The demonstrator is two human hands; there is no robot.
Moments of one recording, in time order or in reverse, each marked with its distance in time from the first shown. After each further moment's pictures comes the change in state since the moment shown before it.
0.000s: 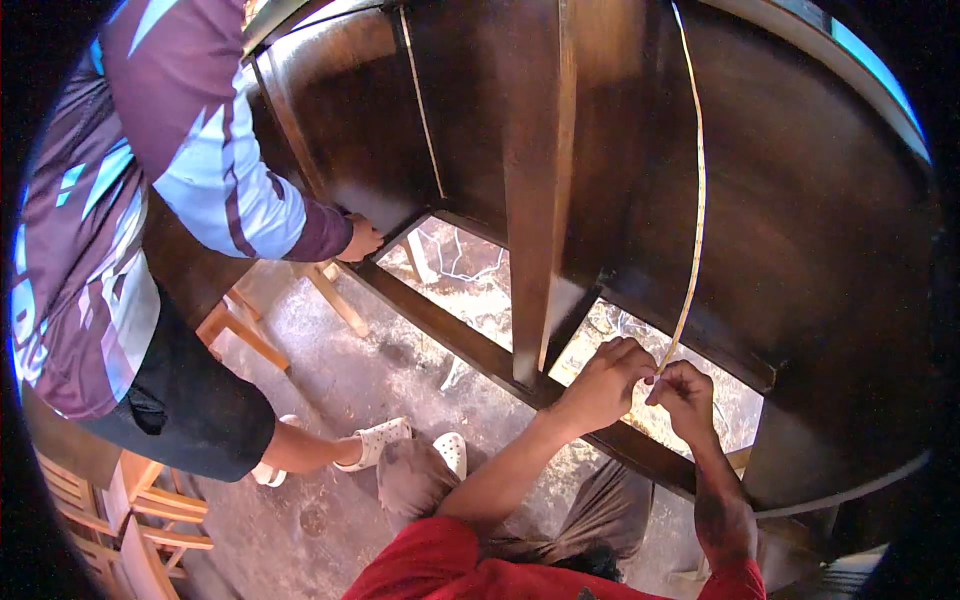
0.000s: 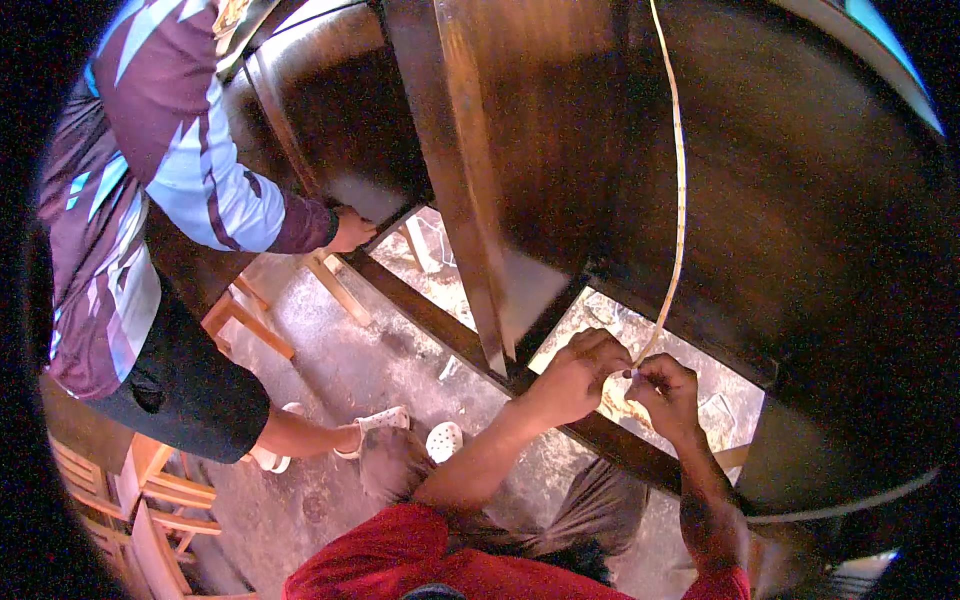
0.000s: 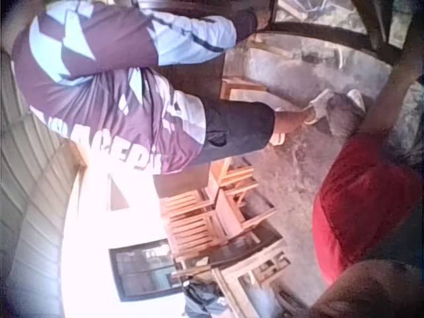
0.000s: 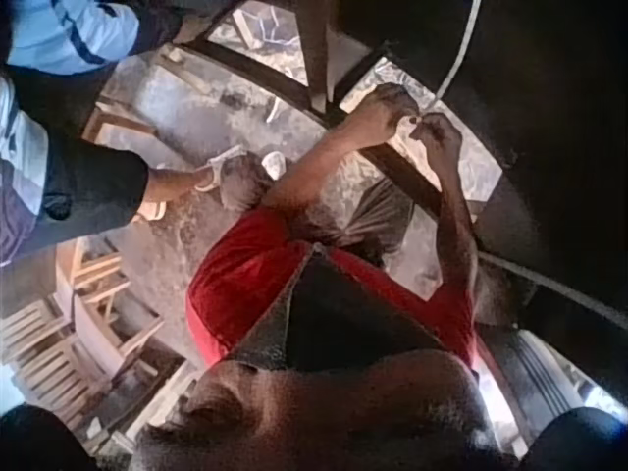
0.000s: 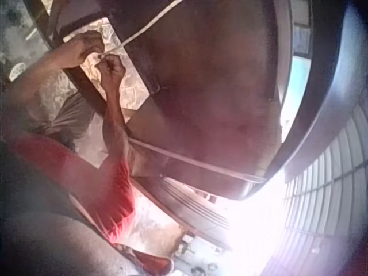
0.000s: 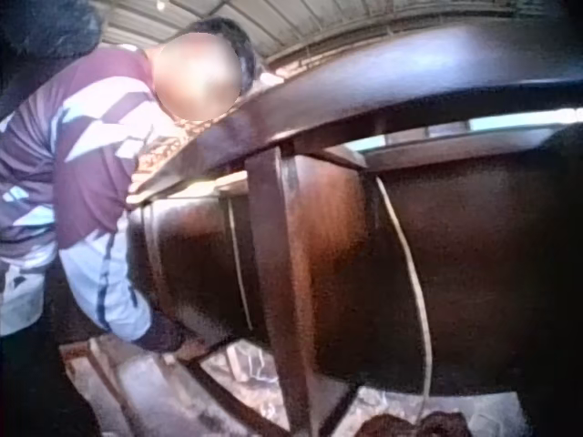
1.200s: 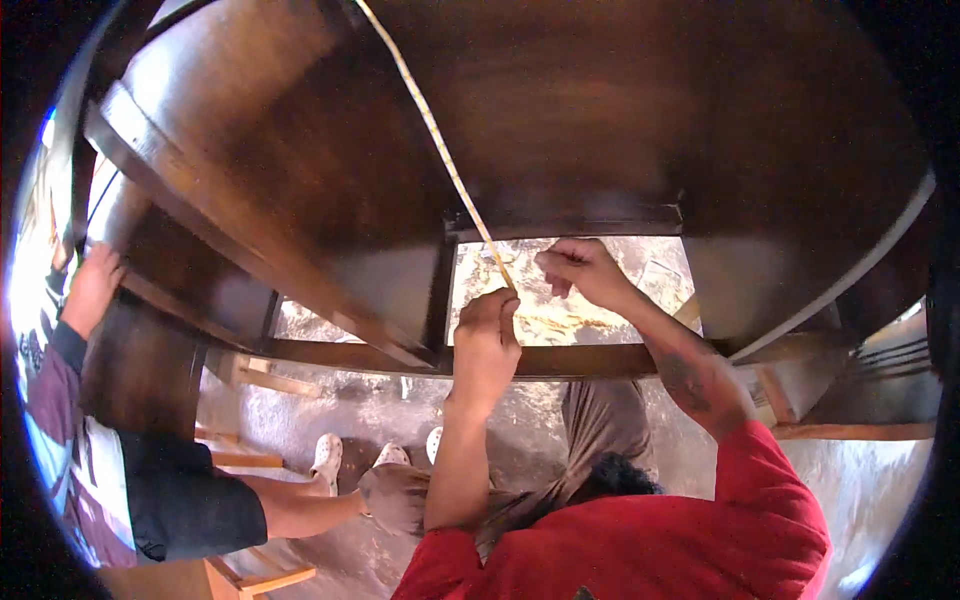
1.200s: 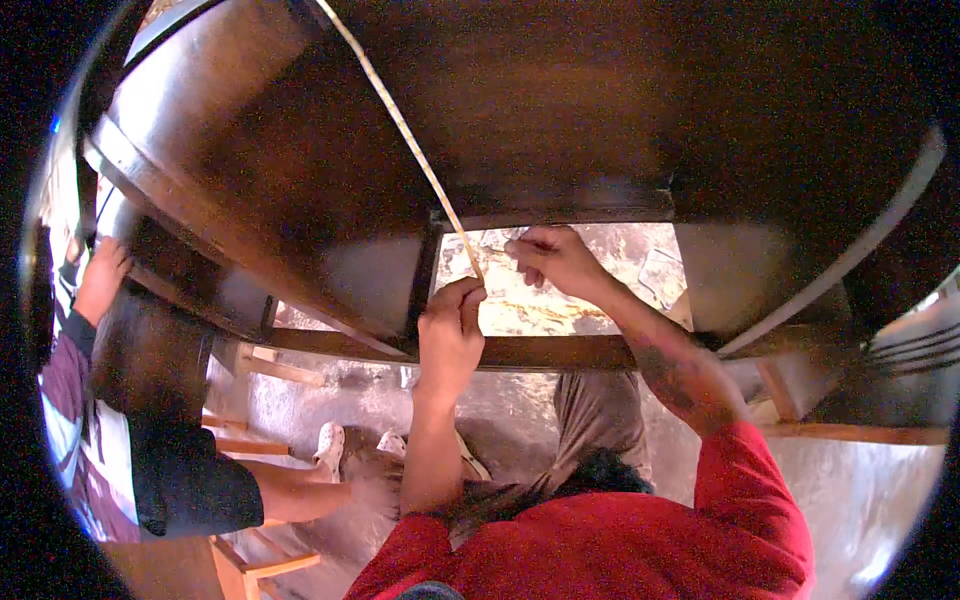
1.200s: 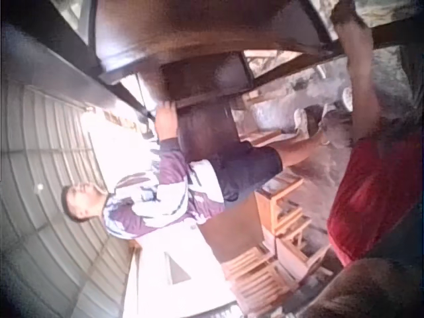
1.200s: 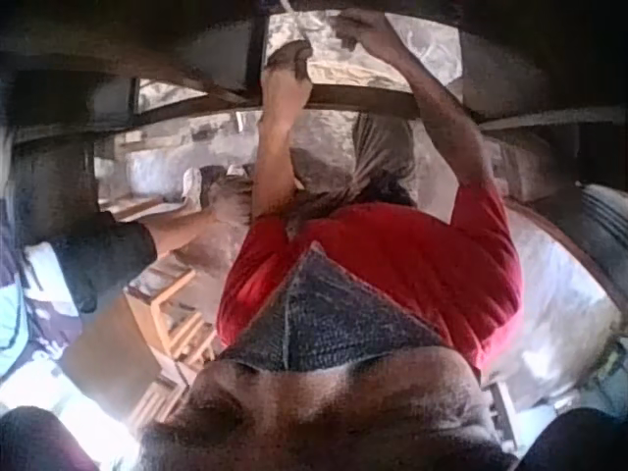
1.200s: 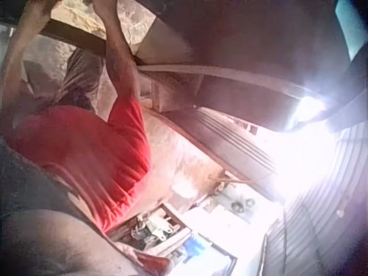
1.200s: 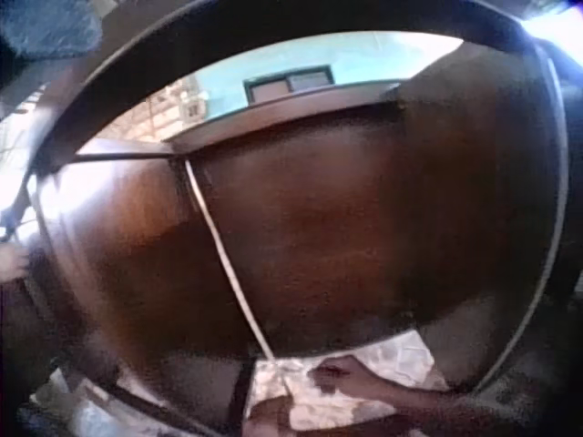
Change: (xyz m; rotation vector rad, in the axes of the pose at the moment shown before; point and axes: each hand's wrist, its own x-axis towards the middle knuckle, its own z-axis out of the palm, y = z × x) left_hand -0.028 0.014 0.042 0.176 0.019 -0.166; right_hand 0.000 0.038 -0.036 0.056 0.105 0.199
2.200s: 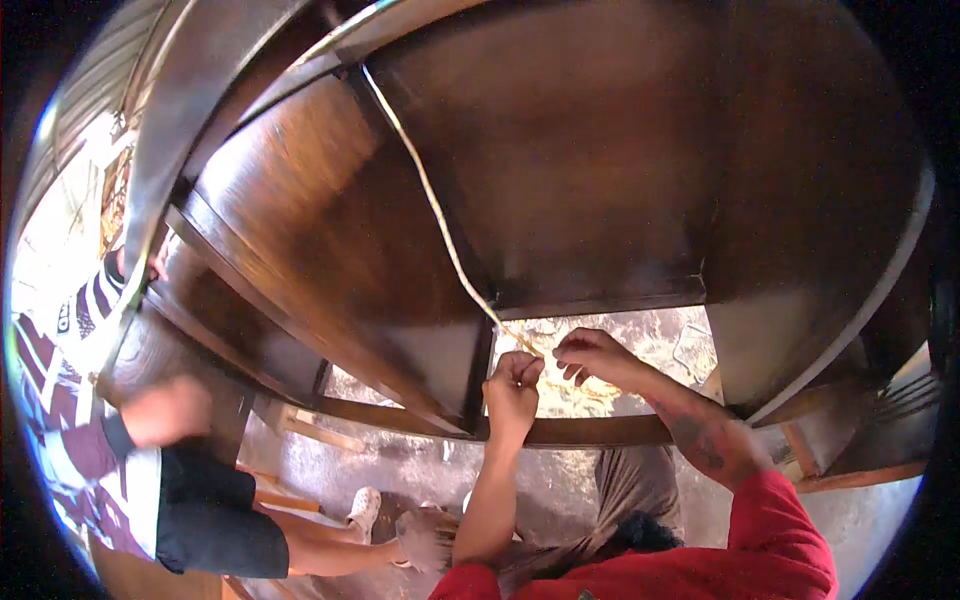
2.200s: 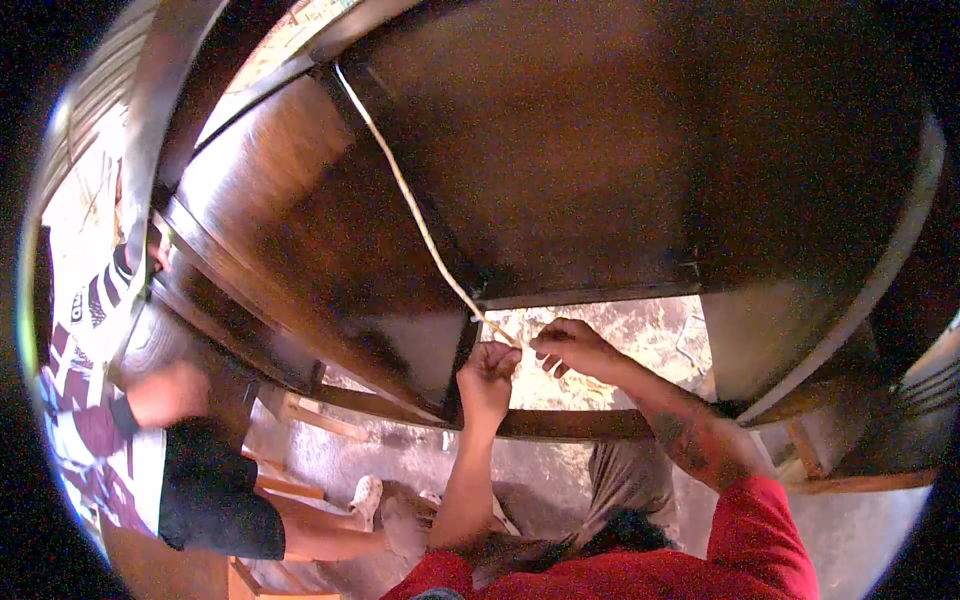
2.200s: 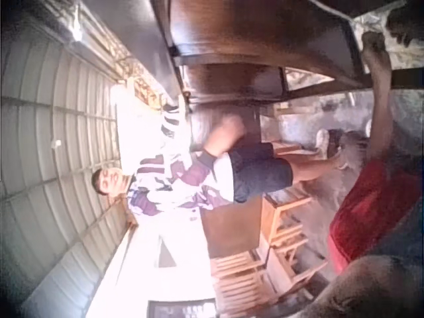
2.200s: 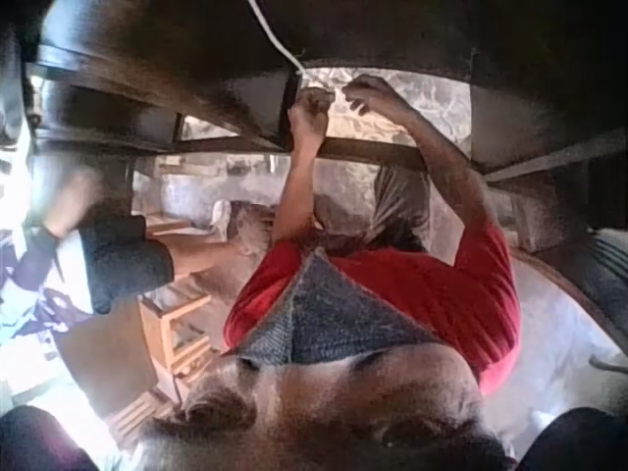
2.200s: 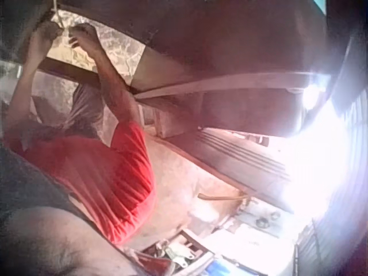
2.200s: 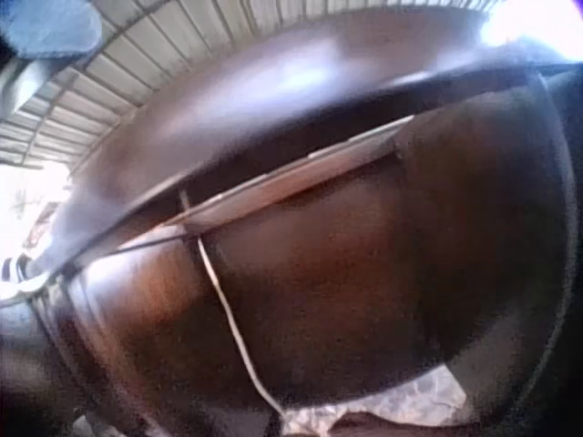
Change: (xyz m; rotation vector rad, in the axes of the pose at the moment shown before) left_hand 0.022 -0.038 0.013 -0.278 0.074 -0.331; right_hand 0.015 -0.007 0.022 0.150 -0.146 0.225
